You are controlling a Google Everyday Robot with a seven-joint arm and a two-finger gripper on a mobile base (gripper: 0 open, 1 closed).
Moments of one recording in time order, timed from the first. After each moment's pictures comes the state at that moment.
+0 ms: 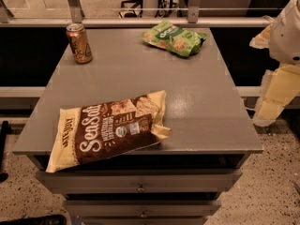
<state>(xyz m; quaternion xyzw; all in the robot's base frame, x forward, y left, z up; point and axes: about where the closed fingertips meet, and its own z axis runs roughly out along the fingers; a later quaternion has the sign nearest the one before) 0.438 -0.217 0.976 -0.60 0.78 -0.03 0.16</state>
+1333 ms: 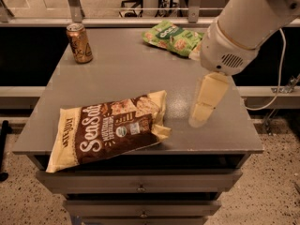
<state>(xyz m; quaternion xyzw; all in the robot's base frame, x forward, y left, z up) 0.467 -0.112 0.937 -0.64 0.74 0.05 0.18</state>
